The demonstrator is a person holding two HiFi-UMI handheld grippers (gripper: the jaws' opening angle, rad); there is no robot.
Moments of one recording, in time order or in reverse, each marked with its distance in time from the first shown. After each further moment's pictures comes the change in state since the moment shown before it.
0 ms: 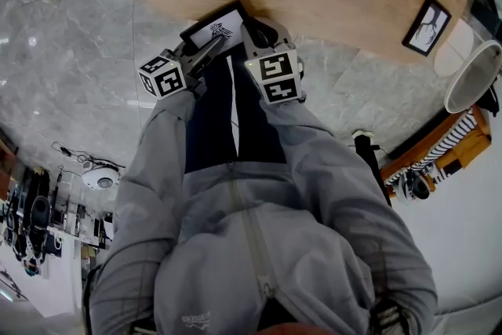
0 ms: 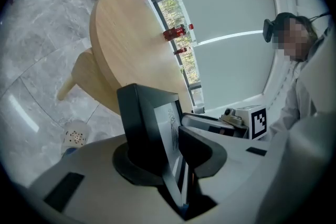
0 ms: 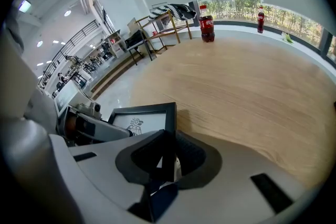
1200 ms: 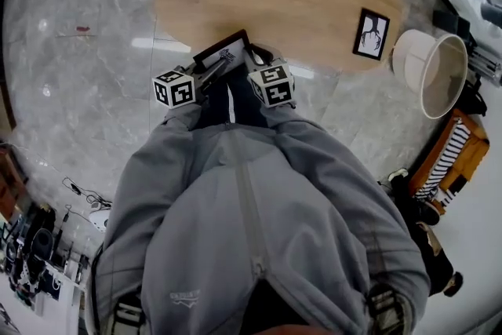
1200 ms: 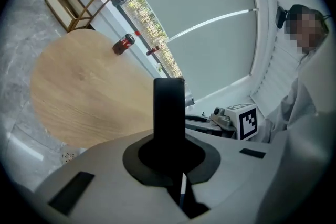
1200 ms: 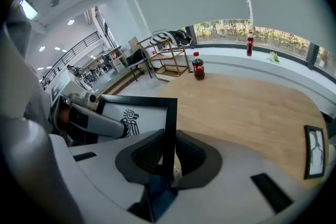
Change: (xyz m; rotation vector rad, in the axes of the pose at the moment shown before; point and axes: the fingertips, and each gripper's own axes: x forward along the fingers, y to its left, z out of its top) left arm -0.051 -0.253 0.045 0.223 0.070 -0.036; right arm -0.215 0.031 0.092 0.016 -0.148 -0.031
